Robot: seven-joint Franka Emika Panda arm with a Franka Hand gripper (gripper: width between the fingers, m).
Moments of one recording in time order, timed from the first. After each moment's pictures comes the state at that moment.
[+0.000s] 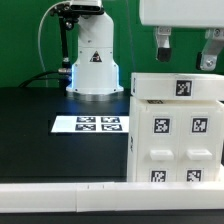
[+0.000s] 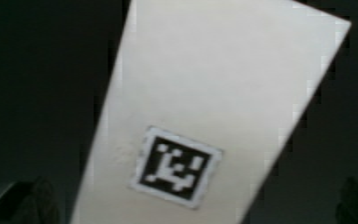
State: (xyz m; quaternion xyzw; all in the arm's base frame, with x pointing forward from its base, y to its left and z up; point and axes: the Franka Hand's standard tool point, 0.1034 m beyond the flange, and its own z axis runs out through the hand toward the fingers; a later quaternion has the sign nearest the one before) arm 0.644 0.080 0.189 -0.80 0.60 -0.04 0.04
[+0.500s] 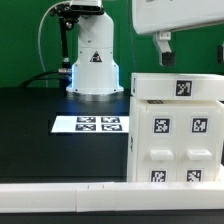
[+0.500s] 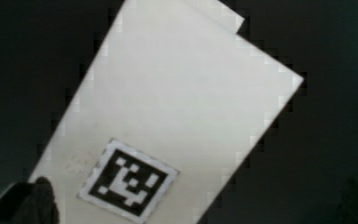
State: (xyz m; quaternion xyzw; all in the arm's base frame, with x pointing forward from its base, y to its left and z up) arm 0.643 0.085 0.186 -0.89 0.45 -0.07 0.06
